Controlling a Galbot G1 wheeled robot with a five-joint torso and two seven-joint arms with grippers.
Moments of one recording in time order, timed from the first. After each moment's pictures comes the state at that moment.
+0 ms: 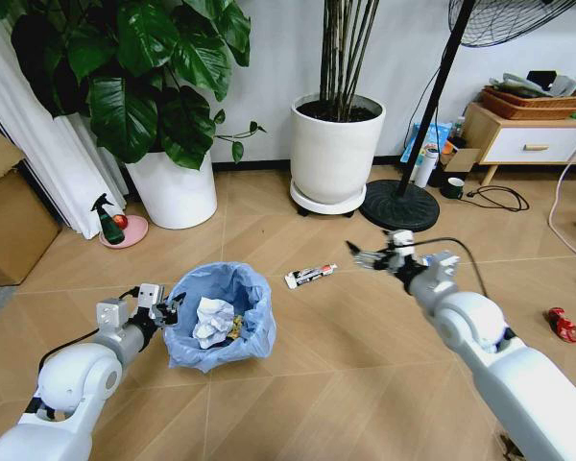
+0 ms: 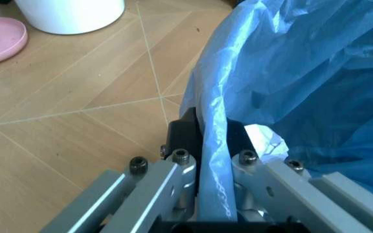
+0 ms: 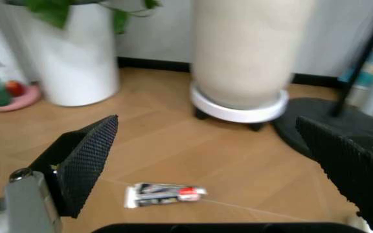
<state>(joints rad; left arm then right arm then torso) 1.30 -1.04 -0.59 -2.01 -0.55 0.65 0.06 -1.09 0.94 0.39 1.90 0.60 -0.30 0.01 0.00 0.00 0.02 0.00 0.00</state>
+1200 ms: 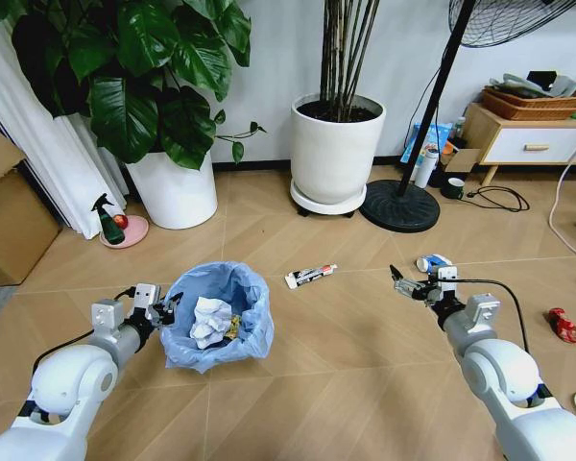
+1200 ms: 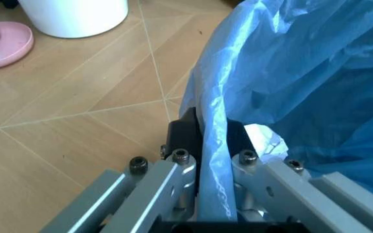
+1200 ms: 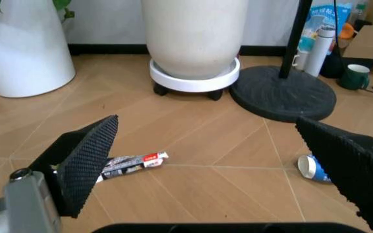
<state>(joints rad) 1.32 -1.03 -0.61 -2.02 -0.54 0.65 0.07 -1.32 1.05 0.56 1.94 0.52 -0.27 0.04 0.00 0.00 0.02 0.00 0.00</state>
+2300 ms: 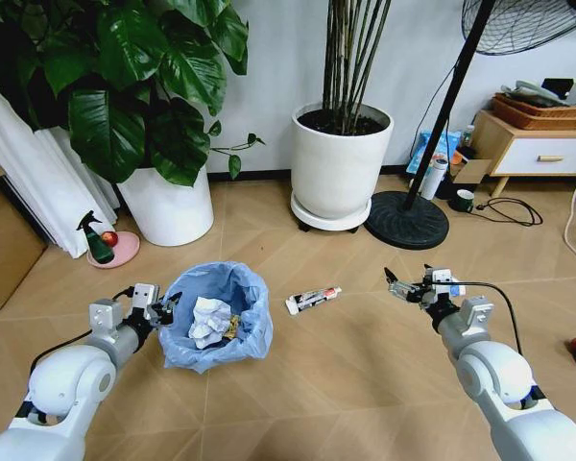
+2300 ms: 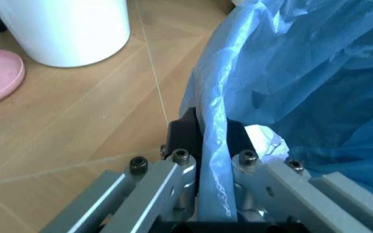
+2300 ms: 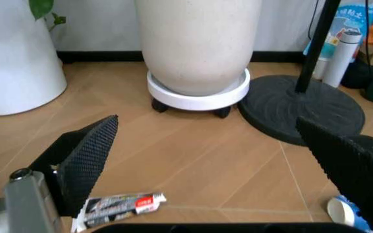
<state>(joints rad) 1.32 -1.03 -0.62 -2.03 -0.54 0.65 0.07 -1.32 1.06 0.54 1.93 0.52 -0.26 0.03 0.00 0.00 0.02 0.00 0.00</state>
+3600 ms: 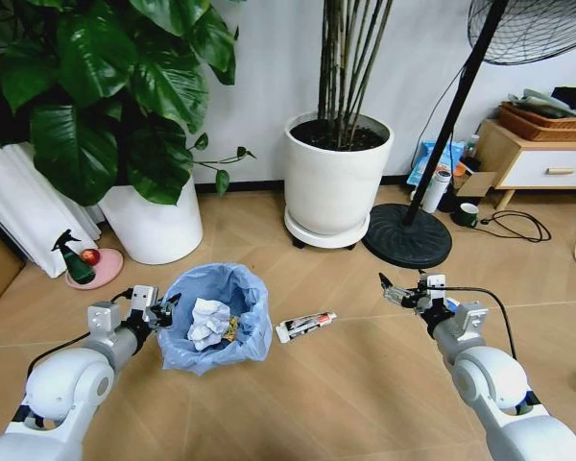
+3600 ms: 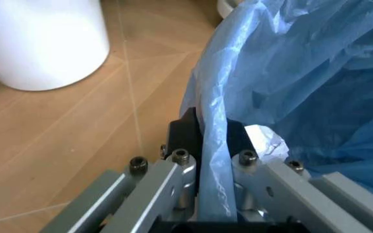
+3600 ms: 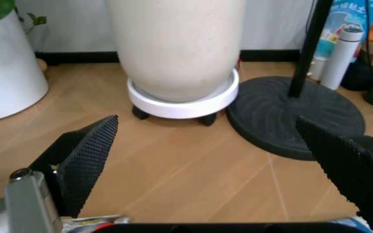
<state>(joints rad) 1.34 -1.03 -0.63 -2.04 -0.54 0.64 0.08 -1.34 1.08 0.54 1.94 0.51 -0.27 0.02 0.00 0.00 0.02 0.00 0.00</state>
